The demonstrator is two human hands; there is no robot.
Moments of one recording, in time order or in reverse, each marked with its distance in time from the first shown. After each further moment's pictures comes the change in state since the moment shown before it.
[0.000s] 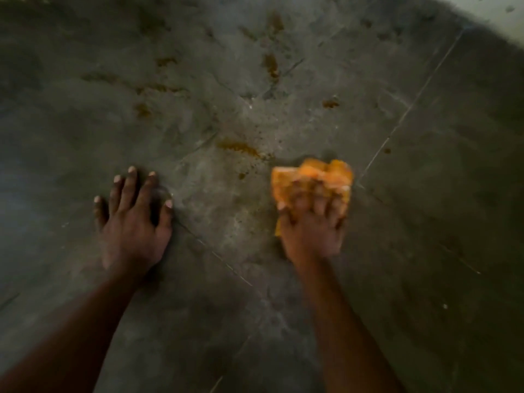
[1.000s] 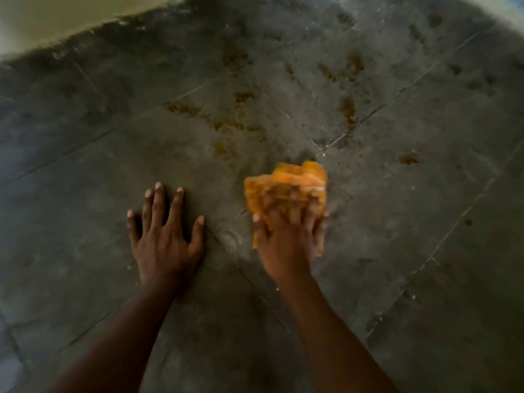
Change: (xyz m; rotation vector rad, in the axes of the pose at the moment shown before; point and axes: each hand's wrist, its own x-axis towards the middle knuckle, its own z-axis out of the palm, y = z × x) left_hand 0.053 -0.045 -0.022 0.026 0.045 -0.172; right_hand 0.033 -0.166 0.030 -0.031 0.069 -0.374
